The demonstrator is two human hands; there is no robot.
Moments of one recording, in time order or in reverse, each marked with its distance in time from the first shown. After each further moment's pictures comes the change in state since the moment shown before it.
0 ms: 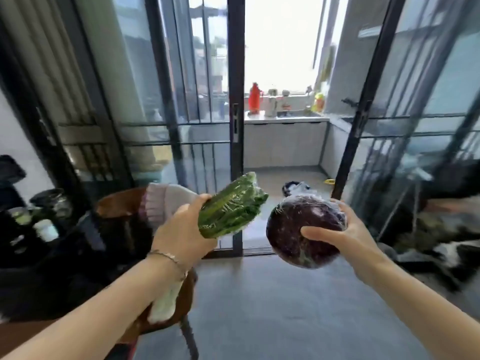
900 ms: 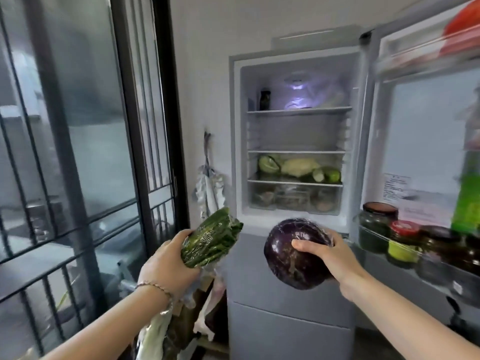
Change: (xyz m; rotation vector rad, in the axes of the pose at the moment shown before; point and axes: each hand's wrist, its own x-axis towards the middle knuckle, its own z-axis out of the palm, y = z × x) left_hand 0.356 0.682 0.408 -0.423 -0.426 0.920; right_hand 0.139 0.017 -0.636 0.002 1.280 0.038
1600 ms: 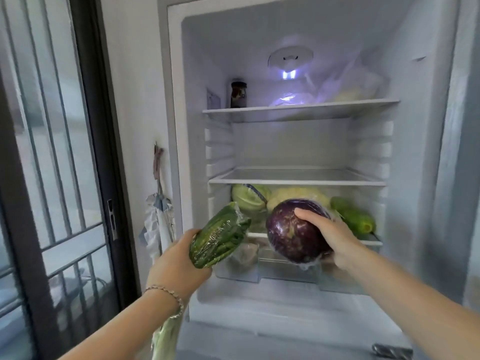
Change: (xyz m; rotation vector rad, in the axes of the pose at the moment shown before) left_hand 0.385 0.063 0.208 -0.085 -0.010 0.082; right_hand 0.448 -0.006 -0.026 0.034 0.149 0.070
